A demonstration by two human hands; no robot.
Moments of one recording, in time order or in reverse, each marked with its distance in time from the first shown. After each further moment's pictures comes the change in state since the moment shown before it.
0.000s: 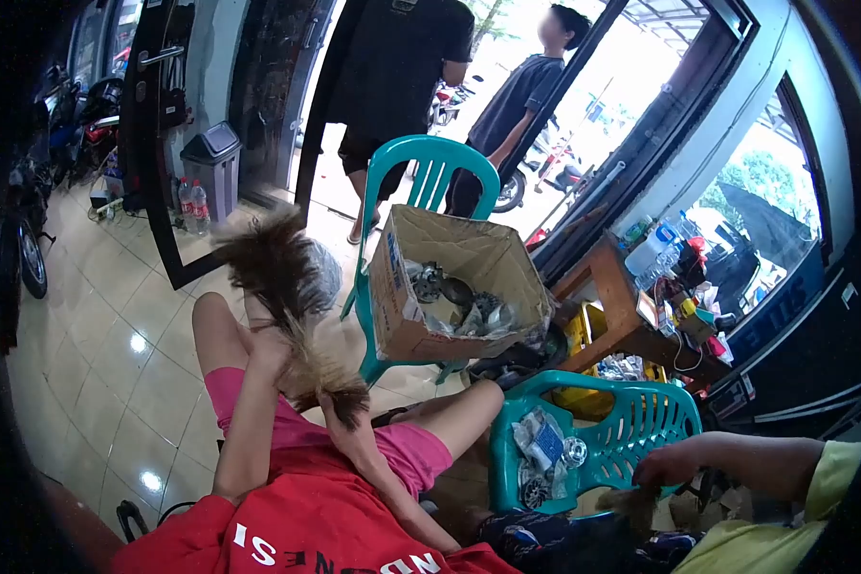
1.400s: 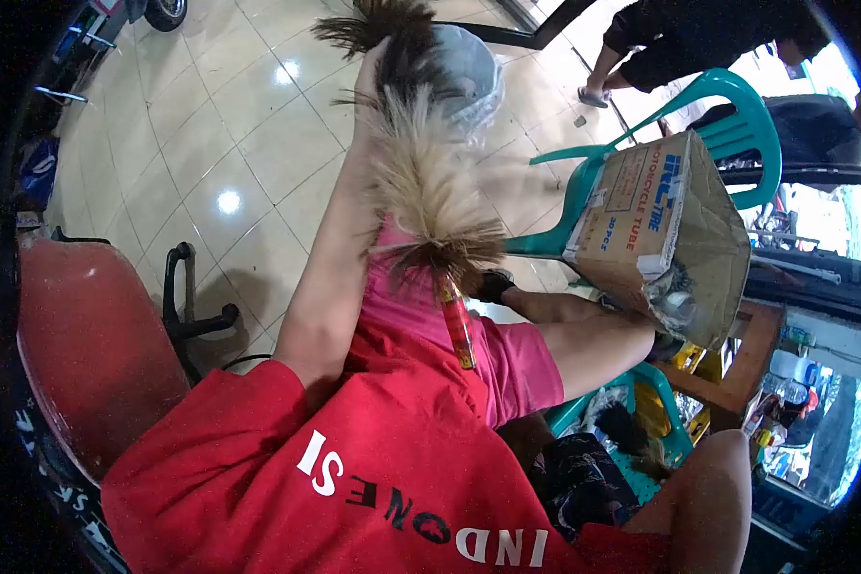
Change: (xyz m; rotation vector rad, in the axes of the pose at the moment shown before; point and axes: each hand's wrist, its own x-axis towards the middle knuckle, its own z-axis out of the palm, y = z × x) left_hand 0.031 0.110 -0.148 -0.193 0.141 0.047; right_hand 0.049 -0.160 -0.475 -0.941 -1.045 1.111
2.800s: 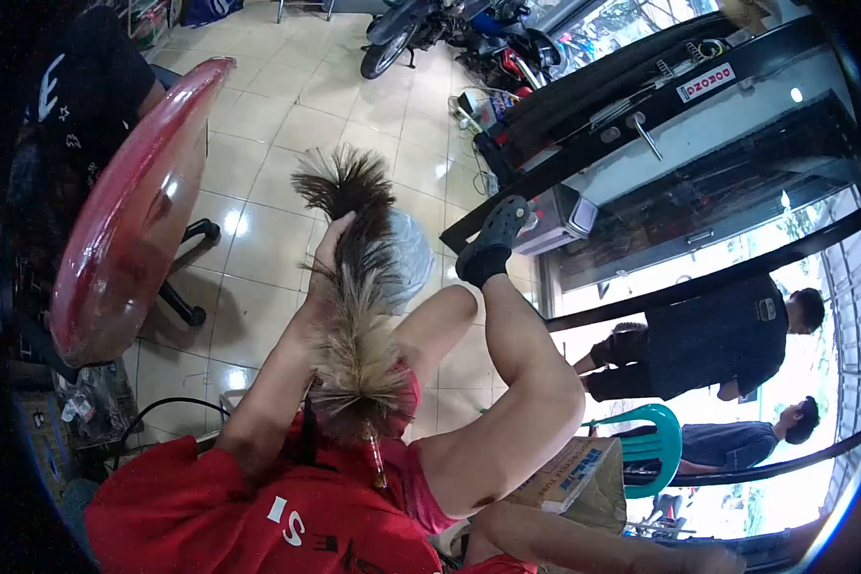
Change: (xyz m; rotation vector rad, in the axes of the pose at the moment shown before) left_hand -0.190 0.199 0.099 -0.096 0.266 0.485; right_hand 0.026 -0.486 -0.003 0.709 0.143 -1.763
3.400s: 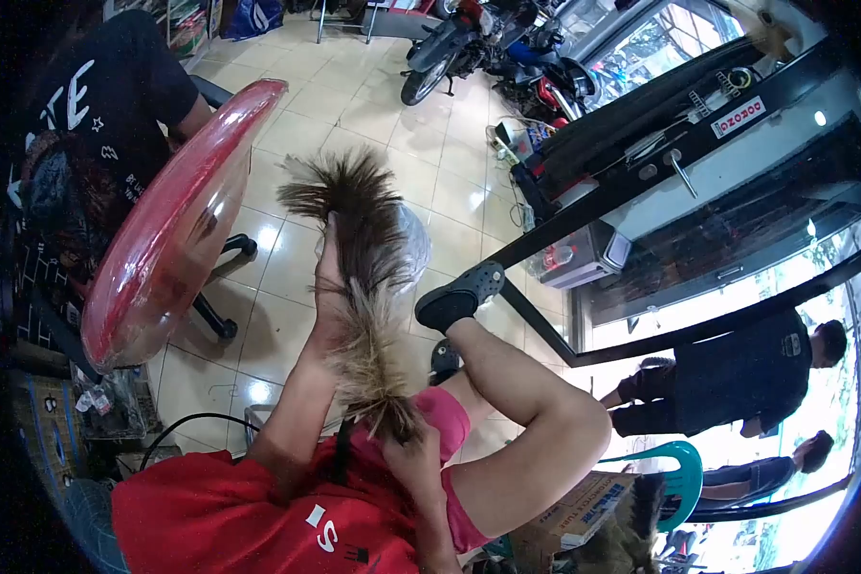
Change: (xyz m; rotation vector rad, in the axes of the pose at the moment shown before) left_hand 0.001 0.034 -0.002 0.100 0.087 0.472; right_hand -0.020 0.197 0.204 -0.538 -0.437 0.316
